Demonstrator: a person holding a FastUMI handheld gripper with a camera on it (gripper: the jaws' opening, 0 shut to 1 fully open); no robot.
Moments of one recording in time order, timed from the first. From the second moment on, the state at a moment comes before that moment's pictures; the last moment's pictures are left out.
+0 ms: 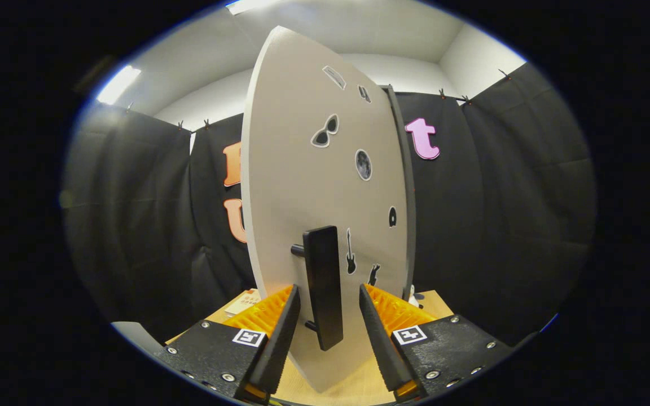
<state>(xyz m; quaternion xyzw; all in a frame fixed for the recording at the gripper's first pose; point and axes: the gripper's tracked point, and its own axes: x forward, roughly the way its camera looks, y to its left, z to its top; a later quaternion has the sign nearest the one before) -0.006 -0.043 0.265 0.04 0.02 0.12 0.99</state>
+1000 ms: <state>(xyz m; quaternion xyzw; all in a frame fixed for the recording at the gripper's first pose) 0.093 0.065 0.270 0.04 0.01 0.15 0.99</state>
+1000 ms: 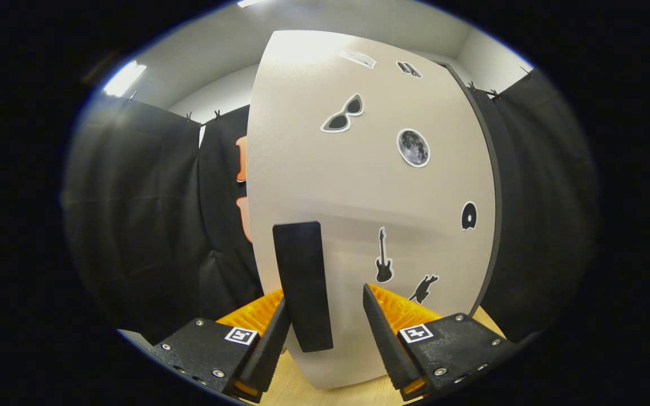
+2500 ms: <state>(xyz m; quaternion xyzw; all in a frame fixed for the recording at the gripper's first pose) 0.103 0.082 0.283 0.01 0.01 0.12 0.99</state>
